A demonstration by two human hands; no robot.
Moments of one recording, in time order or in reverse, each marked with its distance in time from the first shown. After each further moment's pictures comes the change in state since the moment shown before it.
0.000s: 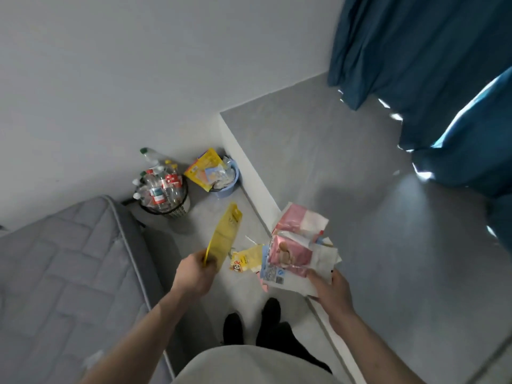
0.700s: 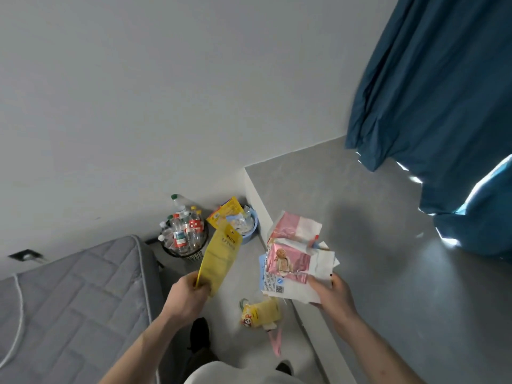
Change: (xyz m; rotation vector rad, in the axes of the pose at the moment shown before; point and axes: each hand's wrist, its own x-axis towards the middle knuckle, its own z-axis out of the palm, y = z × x) left_hand 0.002 0.043 -0.082 -0.102 0.107 -0.041; right_hand 0.045 -0.124 0.034 0.052 -0.184 -0.119
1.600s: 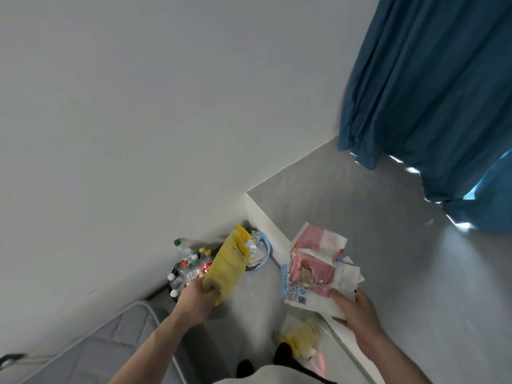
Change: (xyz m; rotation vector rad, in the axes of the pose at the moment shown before) left_hand 0.230 -0.029 -0.150 0.006 -0.231 0.093; right_hand 0.048 -0.041 0.167 0.197 0.256 0.069
